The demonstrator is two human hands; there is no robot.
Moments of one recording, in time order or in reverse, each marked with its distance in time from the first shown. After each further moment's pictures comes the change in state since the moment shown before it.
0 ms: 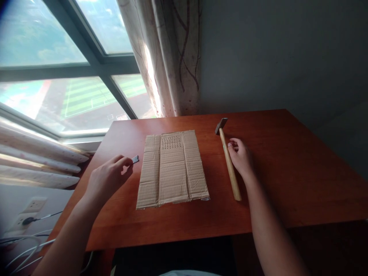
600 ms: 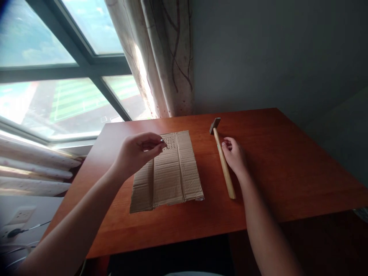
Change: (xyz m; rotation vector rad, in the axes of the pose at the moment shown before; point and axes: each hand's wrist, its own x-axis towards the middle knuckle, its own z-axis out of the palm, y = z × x) left_hand 0.076 0.099 -0.040 -1.252 0.024 0.138; right_hand 0.000 -0.003 0.001 0.007 0.004 0.002
